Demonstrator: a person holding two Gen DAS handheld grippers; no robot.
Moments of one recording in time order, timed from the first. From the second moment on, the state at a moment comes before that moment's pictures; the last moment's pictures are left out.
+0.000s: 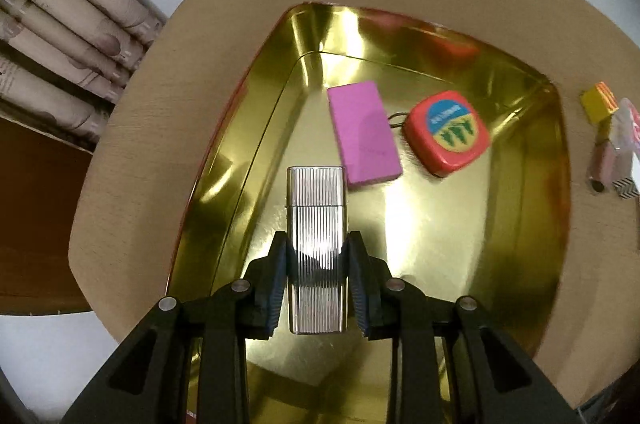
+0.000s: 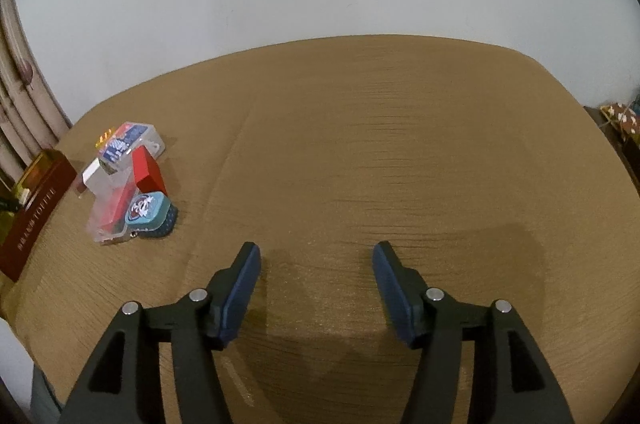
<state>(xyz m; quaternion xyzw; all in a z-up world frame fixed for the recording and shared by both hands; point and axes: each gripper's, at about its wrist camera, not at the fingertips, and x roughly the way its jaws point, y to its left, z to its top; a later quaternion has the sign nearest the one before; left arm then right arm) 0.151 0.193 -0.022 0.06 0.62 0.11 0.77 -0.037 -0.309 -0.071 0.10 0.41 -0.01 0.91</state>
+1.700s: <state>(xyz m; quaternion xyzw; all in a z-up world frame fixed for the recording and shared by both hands) -0.051 0.042 0.021 -0.02 0.50 -0.03 0.87 0.027 -0.208 -0.055 0.04 0.44 0.05 0.89</state>
